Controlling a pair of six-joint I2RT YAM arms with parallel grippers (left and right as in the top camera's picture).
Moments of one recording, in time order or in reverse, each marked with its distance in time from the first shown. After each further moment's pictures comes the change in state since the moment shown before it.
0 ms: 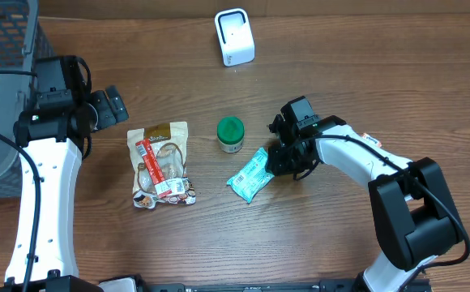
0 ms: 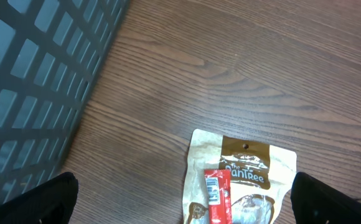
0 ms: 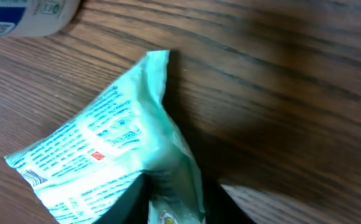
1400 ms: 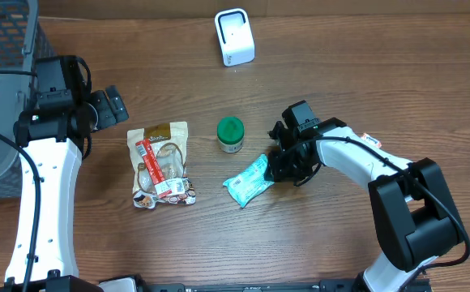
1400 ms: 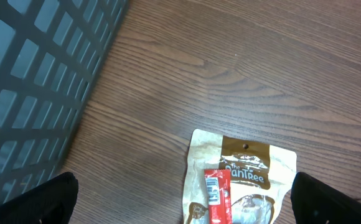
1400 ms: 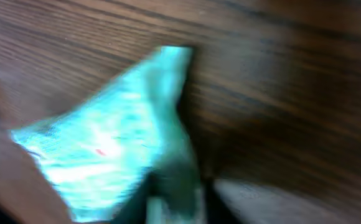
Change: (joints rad) left arm 0.000 0.000 0.000 0.000 0.000 0.000; right arm 0.000 -0.005 -0.020 -0.044 -0.086 0.030
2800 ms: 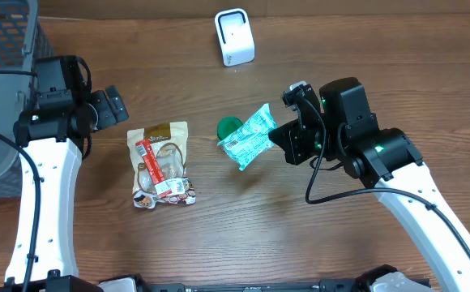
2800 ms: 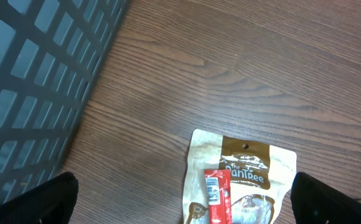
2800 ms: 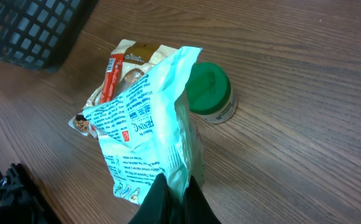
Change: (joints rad) left arm 0.000 0.000 0.000 0.000 0.000 0.000; right arm 0.000 -0.515 0.119 -0.040 -0.007 -0.130
